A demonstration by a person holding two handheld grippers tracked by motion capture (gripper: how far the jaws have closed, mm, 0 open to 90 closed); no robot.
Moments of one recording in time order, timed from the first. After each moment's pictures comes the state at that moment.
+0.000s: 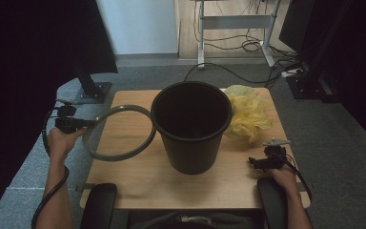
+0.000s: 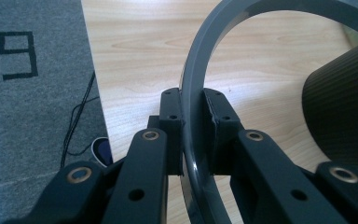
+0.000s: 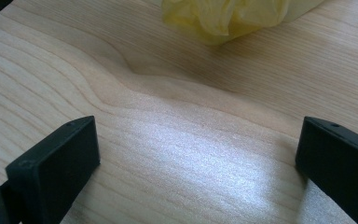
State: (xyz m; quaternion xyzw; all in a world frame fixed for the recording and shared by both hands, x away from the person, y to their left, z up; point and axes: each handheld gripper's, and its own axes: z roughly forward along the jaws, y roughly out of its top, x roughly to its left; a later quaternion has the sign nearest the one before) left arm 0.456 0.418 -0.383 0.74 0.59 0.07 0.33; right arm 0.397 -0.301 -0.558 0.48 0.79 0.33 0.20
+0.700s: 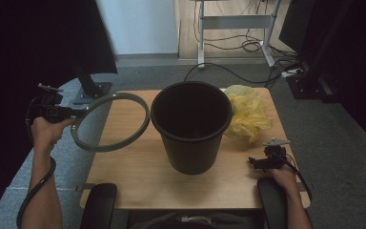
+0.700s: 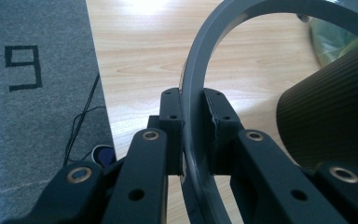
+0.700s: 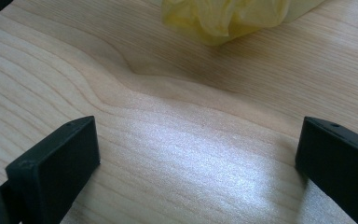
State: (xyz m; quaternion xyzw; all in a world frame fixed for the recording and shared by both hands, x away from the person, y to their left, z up) left arm 0.451 0.429 -0.325 0.73 0.59 0.07 0.35; right arm 0.397 -0.301 -0.557 0.48 0.79 0.33 0.20
